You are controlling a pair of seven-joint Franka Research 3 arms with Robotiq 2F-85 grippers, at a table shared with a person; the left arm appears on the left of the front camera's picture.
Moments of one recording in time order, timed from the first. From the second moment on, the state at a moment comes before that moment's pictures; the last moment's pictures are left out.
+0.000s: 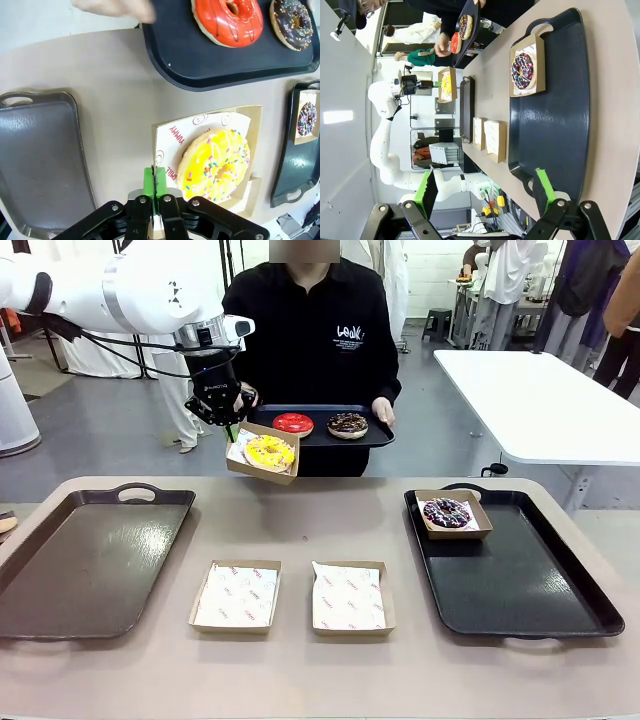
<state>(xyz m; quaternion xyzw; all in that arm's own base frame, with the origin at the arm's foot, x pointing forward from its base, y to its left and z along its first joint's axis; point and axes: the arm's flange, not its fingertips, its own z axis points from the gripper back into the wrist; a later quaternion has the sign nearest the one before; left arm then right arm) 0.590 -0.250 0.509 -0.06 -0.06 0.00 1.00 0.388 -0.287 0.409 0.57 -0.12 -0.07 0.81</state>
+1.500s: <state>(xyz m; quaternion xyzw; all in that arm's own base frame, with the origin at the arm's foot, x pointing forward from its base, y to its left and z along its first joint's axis) 0.519 -0.101 0.547 -0.01 -0.08 -0.01 1.00 0.435 -0.015 0.546 0.27 0.02 0.09 0.96</state>
